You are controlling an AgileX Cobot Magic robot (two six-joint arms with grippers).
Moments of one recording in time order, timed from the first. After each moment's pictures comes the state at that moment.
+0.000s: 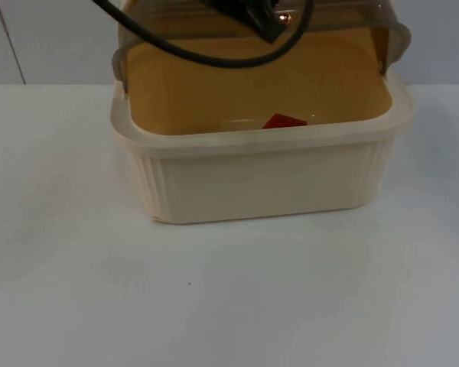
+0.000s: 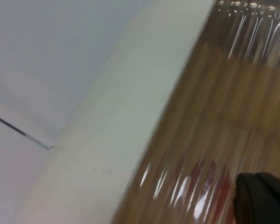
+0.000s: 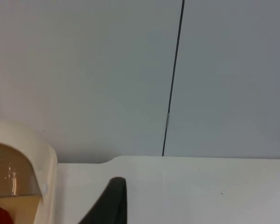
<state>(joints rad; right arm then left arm) 0.01 0.85 -1.04 -0.15 0.55 0.06 -0.49 1.90 -1.45 -0.62 0.32 1.15</state>
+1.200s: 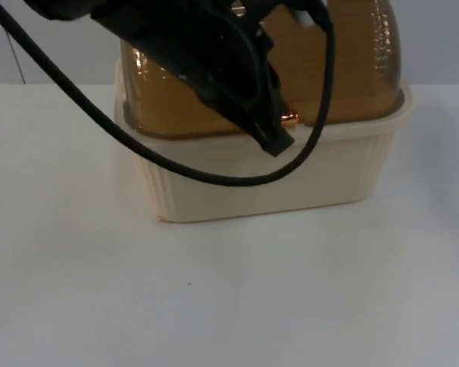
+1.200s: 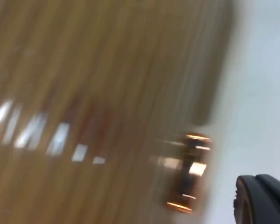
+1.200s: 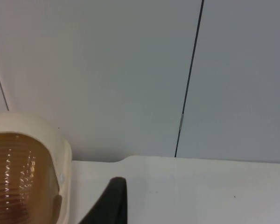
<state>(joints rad) 0.06 0.85 -1.04 -0.15 0.55 0.06 -0.60 1.81 -1.20 -0.57 0.34 1.08</state>
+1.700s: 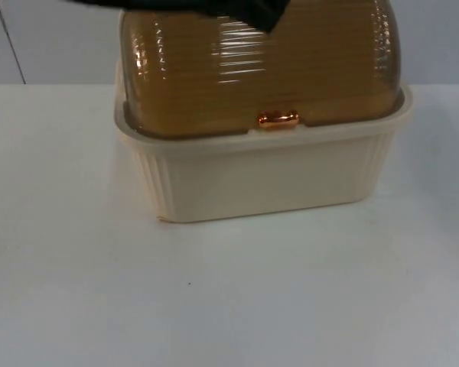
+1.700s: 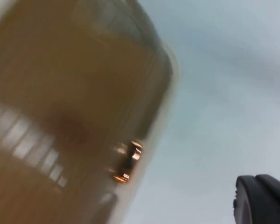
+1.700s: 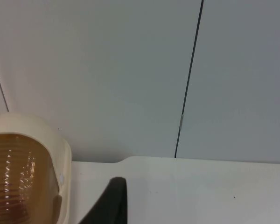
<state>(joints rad) 0.06 0.85 -1.04 -0.15 0.55 0.06 -0.59 1.49 -1.20 -0.49 0.58 0.65</state>
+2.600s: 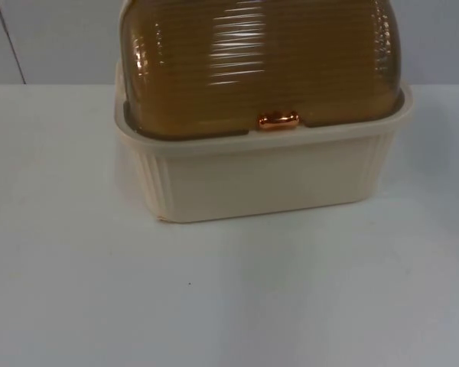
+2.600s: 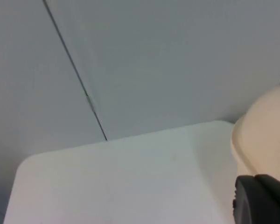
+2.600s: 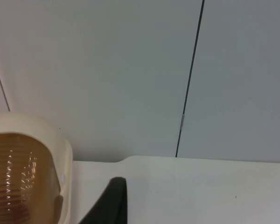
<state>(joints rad) 0.06 0.85 -1.04 -0.14 0.55 0.06 -0.19 1.06 -0.99 0.33 0.42 -0.22</state>
